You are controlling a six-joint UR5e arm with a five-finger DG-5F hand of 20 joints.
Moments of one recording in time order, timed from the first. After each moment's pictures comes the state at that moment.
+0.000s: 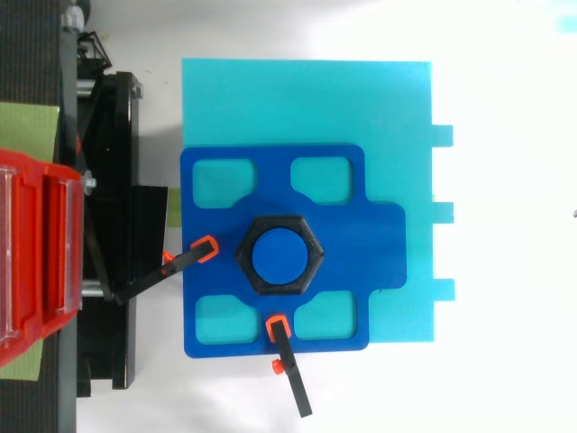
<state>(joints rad) -0.04 -1.71 -1.63 -2.96 -1.64 -1.14</state>
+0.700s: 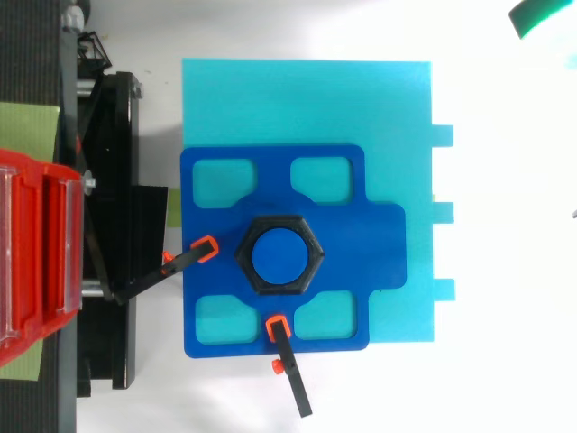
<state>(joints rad) -0.04 -1.71 -1.63 -2.96 -1.64 -1.09</state>
